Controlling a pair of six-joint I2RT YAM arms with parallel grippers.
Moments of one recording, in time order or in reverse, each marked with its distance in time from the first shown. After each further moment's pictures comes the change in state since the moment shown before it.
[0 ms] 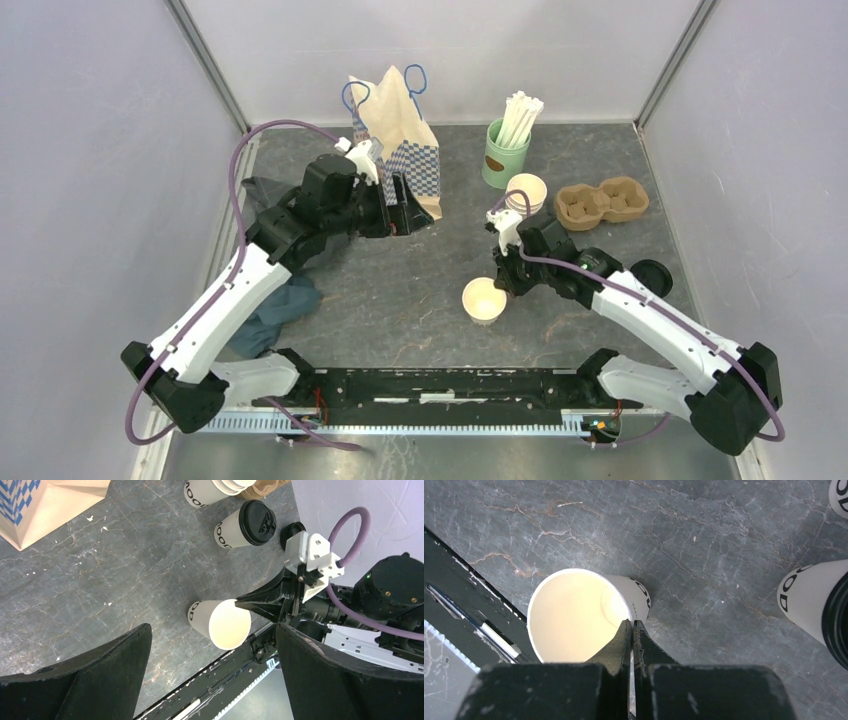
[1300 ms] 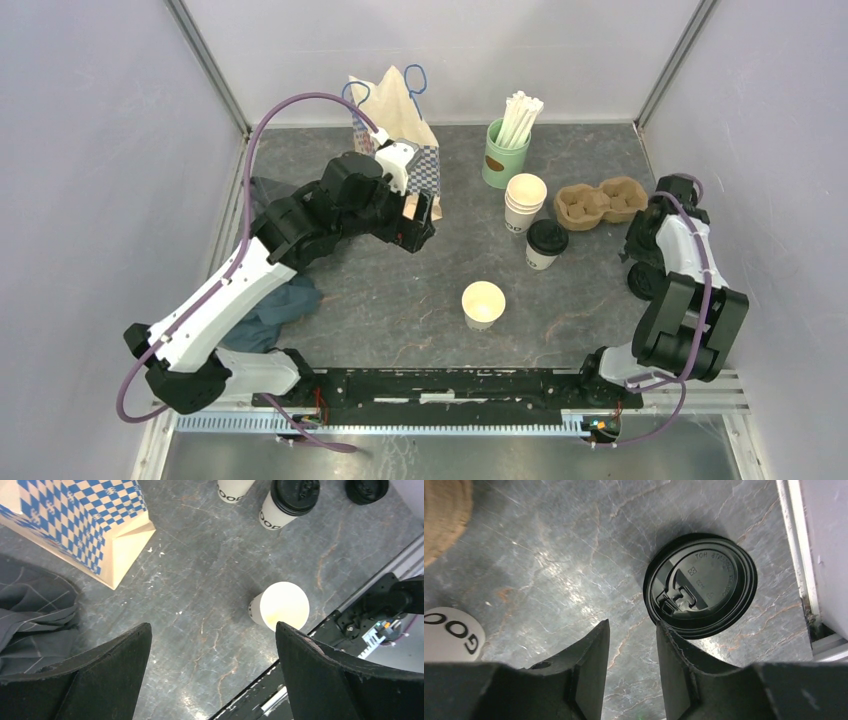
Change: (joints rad) left arm -0.197 0.092 0.228 -0.192 -0.242 0.402; right arm -1.044 0.364 0.187 -0.124 0.267 0.039
